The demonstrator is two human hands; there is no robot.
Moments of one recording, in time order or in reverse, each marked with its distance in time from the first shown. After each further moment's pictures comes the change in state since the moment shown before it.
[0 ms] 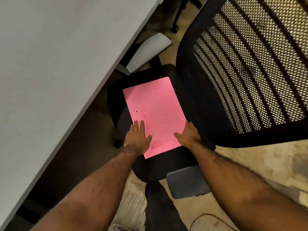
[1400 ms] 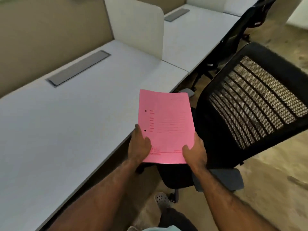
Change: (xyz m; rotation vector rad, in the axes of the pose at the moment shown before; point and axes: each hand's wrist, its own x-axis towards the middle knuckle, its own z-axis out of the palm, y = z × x) left_hand -0.225 -0.080 -0.122 -0.656 0.644 0.048; right_hand -0.274 -0.095 -0.034 0.502 0.468 -0.393
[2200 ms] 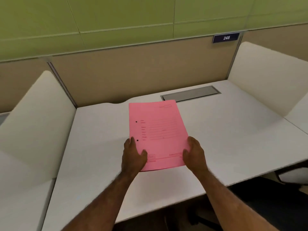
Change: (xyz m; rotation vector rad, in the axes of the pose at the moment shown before) left_hand -0.024 -0.195 -0.301 0.088 0.668 -0.348; right_hand -0.063 -0.295 0.240 0.047 -0.514 -0.703
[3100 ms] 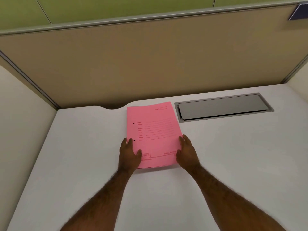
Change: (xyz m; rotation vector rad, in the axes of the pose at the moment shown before) left_hand 0.306 -0.057 0.128 0.152 -0.072 -0.271; right_hand 0.341 0.039 0.164 -0.102 -0.408 -0.007
